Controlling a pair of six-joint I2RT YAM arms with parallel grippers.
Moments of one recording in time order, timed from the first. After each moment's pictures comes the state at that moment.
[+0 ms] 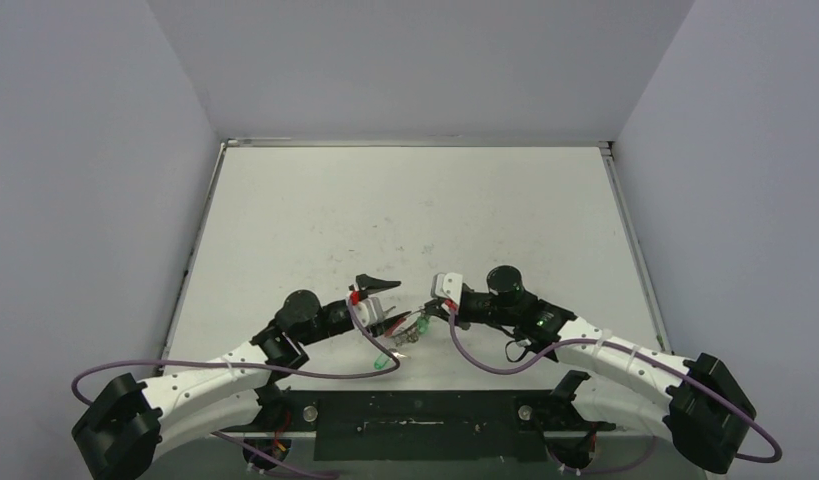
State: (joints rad) left arm -0.86 0.91 0.29 0.62 0.37 0.31; right arm 0.81 1.03 0.45 0.19 -0.50 -0.41
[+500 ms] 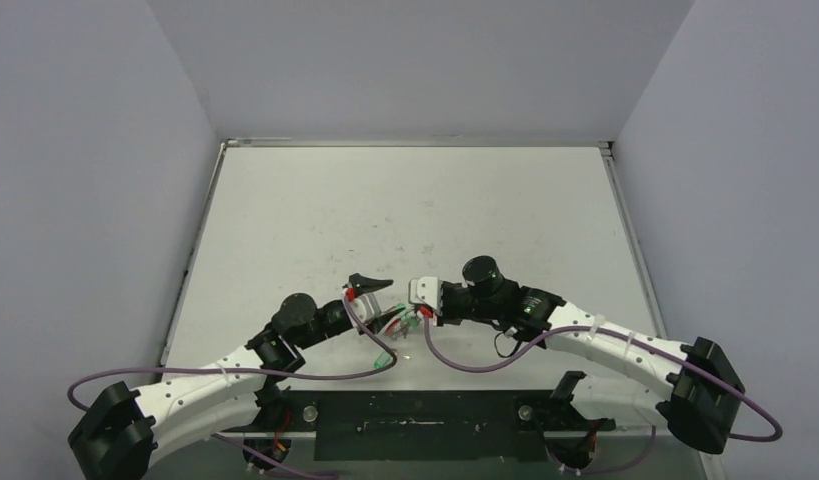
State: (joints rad) left arm -0.86 0.82 0.25 0.57 0.26 0.26; right arm 0.89 1.09 0.69 -0.09 -0.40 -0.57
